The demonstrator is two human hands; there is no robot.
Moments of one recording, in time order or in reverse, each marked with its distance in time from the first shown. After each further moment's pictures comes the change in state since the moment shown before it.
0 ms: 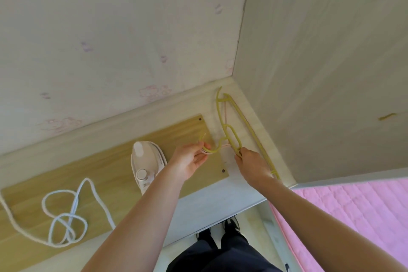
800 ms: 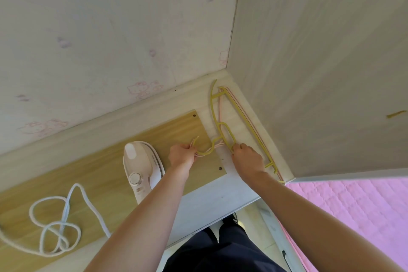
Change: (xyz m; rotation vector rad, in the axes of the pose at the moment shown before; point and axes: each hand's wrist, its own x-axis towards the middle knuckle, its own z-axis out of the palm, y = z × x) left_hand 0.045 -0.018 -0.005 0.444 0.394 0.141; right_hand 0.018 0.002 0.021 -0.285 0.014 -0.020
